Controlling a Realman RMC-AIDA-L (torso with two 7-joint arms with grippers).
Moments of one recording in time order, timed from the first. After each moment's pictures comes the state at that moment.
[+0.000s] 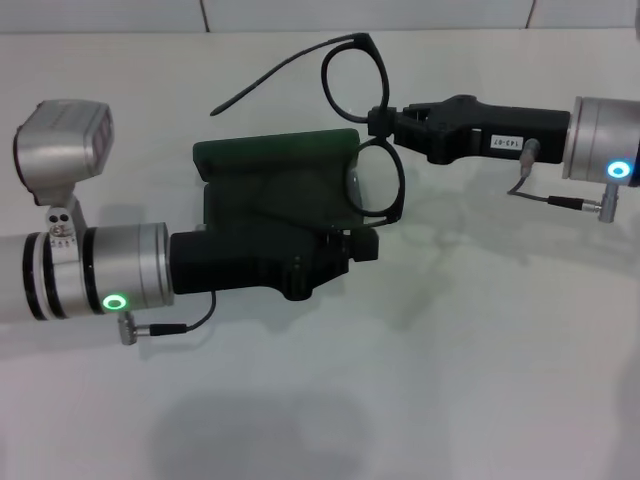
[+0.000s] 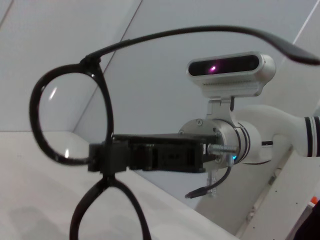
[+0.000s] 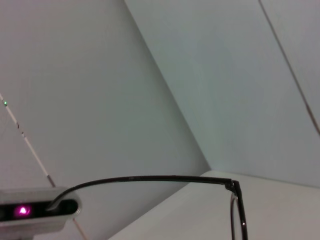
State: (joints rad) left arm -0.61 -2.09 0.75 0.32 1.86 1.65 -1.35; right arm 0.81 2.03 -1.03 -0.34 -1.53 -1.33 1.49
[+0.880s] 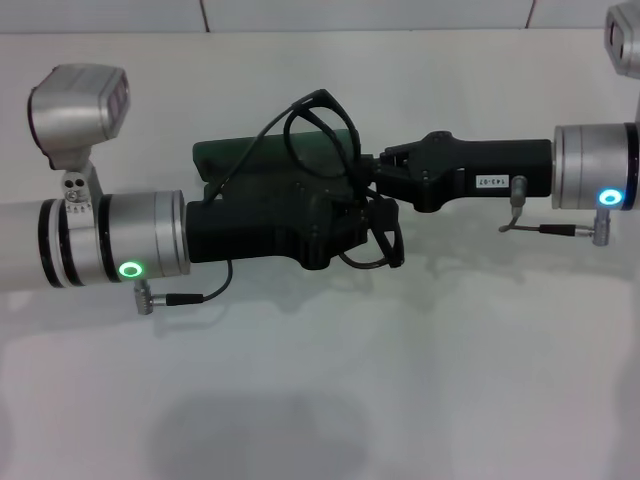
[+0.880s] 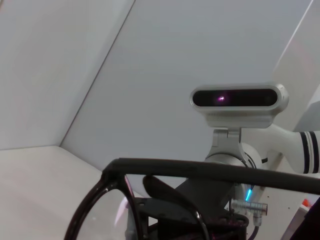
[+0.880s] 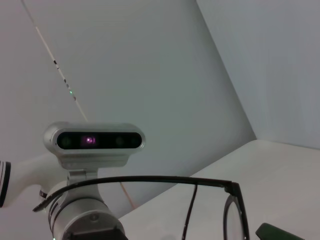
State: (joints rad) left arm -0.66 -2.09 0.74 0.31 1.84 1.64 -1.38; right arm 0.81 2.03 -1.14 -0.35 -1.52 -1.40 1.48
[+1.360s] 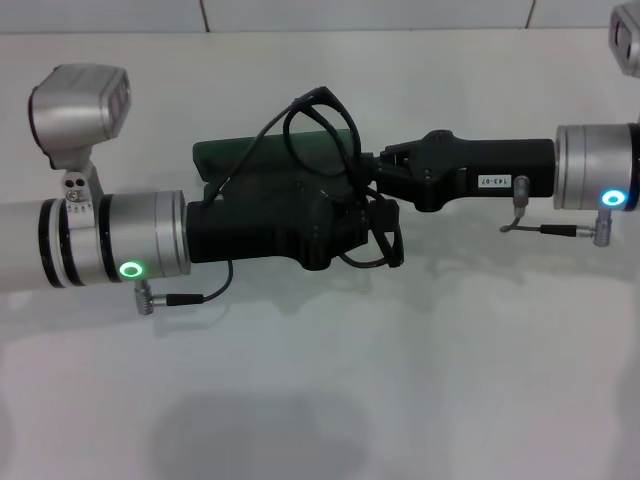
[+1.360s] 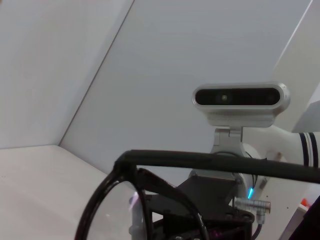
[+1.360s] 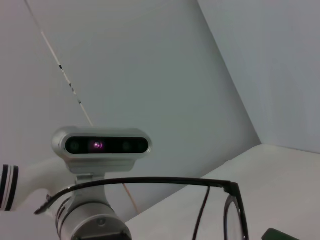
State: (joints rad) left arm -0.67 -2.09 0.75 0.31 1.84 1.64 -1.38; right arm 0.81 2.03 -1.13 -0.35 -1.51 -1.42 1.47
